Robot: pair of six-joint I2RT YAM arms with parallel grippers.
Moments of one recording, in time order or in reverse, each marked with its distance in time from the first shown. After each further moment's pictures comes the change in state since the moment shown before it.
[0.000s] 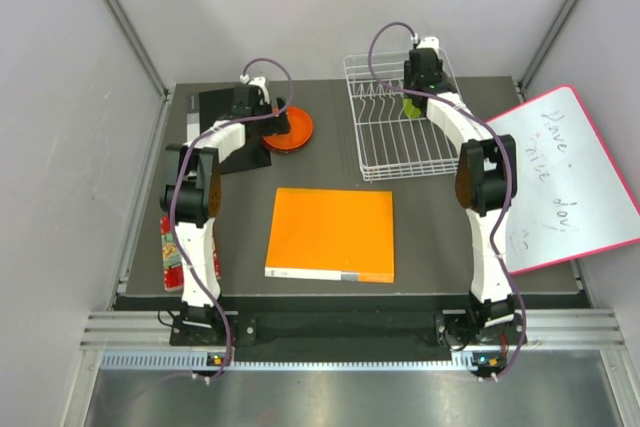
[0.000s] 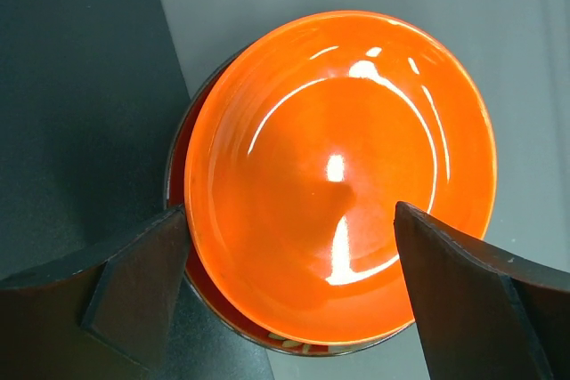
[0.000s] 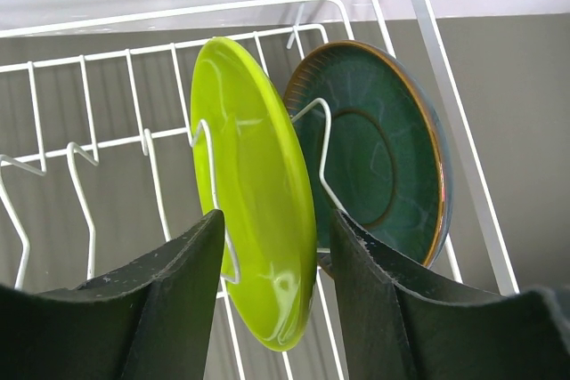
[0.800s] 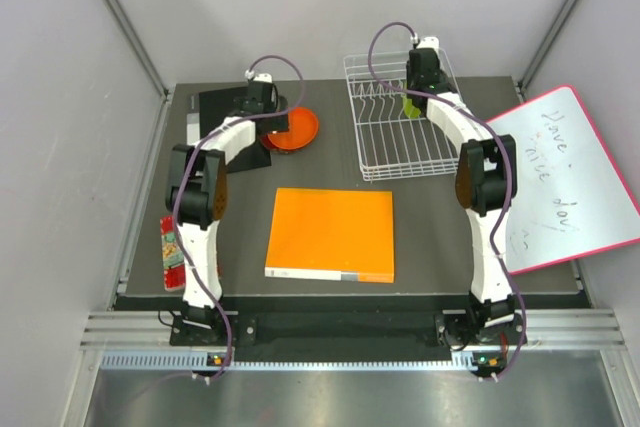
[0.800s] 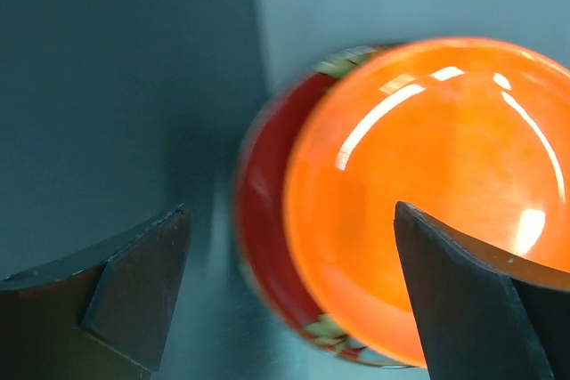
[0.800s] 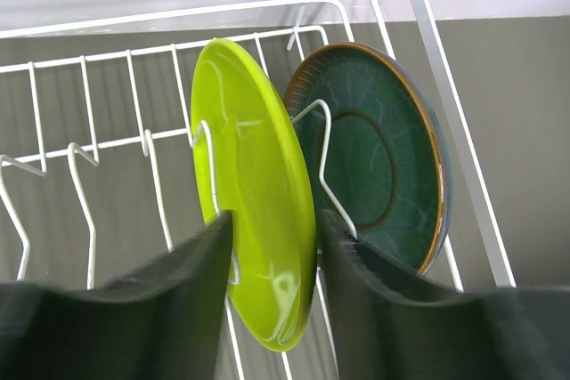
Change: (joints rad) left arm -0.067 0.017 0.069 -0.097 -0.315 0.039; right arm 0.000 0.000 0.000 0.002 0.000 -0.004
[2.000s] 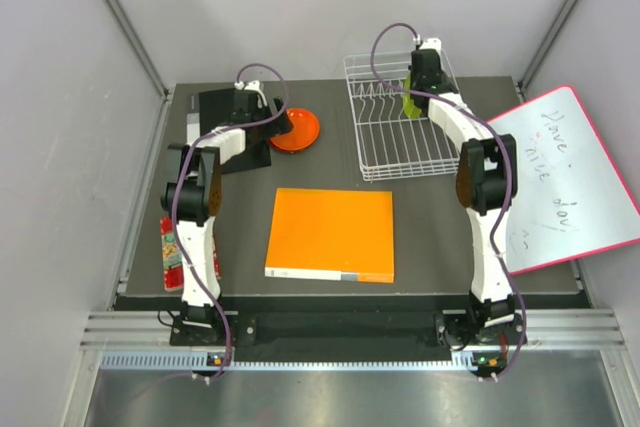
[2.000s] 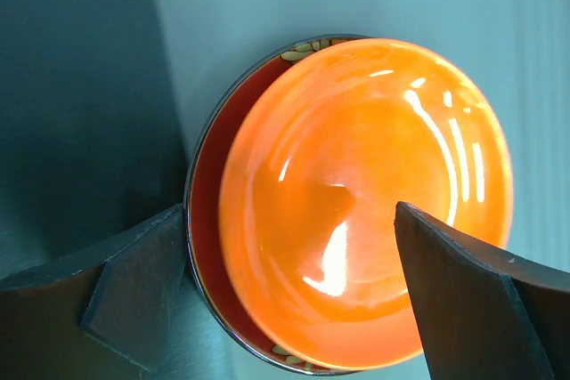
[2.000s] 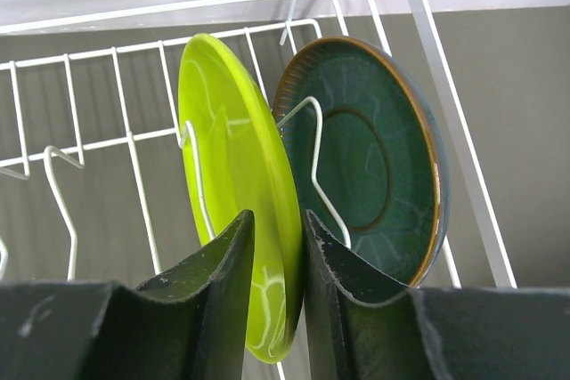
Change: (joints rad) left arm 0.076 0.002 -0.130 0.223 0.338 -0.194; right arm -0.013 0.009 0.000 0.002 -0.008 0.012
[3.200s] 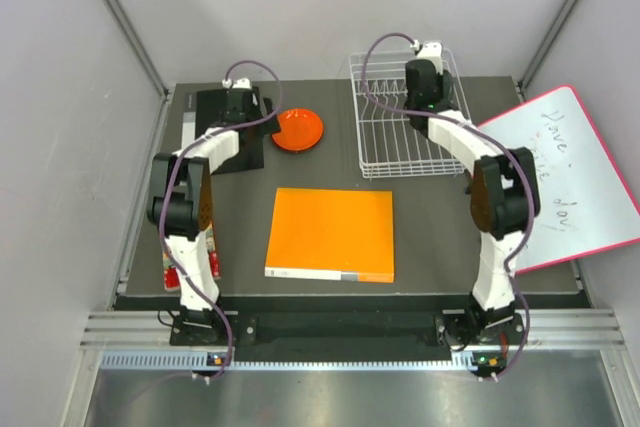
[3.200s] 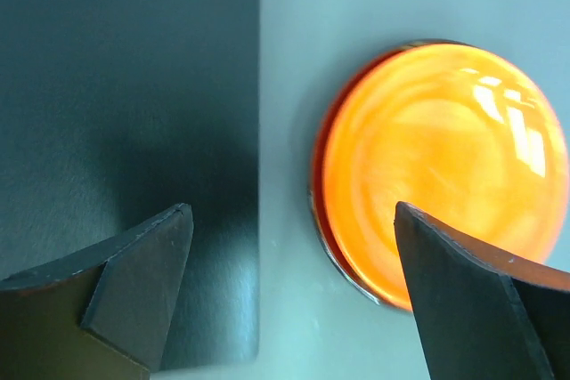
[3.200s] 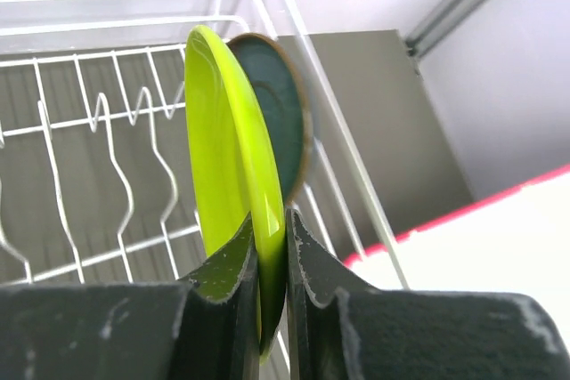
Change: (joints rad) left arm -0.008 -0.156 -0.096 -0.082 -0.224 0.026; right arm 0.092 -0.277 -0.373 0.237 0.308 -0.118
